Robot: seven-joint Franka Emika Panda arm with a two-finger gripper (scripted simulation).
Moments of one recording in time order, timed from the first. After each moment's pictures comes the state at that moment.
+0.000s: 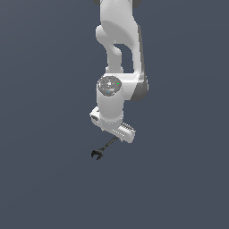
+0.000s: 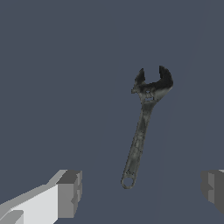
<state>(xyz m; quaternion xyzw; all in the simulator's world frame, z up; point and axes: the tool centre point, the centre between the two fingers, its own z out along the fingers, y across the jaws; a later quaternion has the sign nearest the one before) 0.035 -0.008 0.116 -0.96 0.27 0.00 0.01</state>
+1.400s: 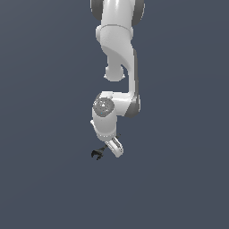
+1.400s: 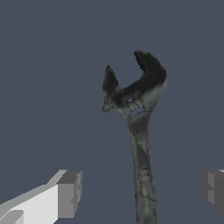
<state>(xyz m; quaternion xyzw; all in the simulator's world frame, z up) 0.046 -0.035 0.041 -0.90 0.44 0.00 0.00</state>
